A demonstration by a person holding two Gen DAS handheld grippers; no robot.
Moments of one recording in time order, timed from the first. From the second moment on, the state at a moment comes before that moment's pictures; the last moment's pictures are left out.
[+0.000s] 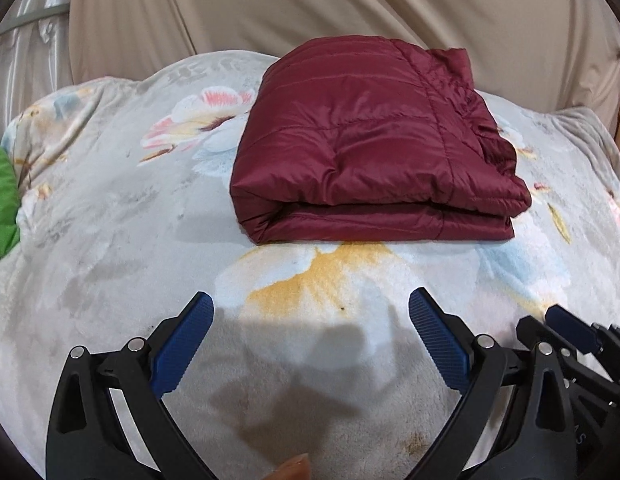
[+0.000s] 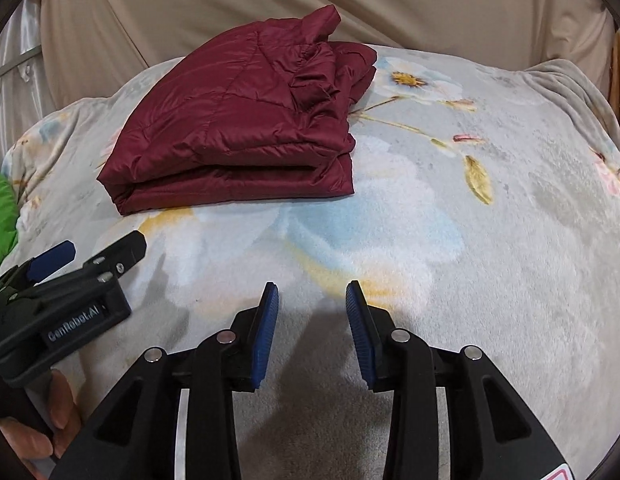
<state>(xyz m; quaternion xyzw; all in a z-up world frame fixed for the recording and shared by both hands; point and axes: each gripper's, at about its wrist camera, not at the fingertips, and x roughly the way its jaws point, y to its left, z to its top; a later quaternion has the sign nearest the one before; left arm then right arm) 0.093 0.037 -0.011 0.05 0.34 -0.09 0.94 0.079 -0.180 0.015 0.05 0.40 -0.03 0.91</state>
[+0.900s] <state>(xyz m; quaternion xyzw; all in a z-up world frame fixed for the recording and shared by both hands) 0.083 0.030 -0.009 0.06 0.32 -0.09 0.94 0.076 -0.172 0.016 0.03 0.39 -0.03 0.92</state>
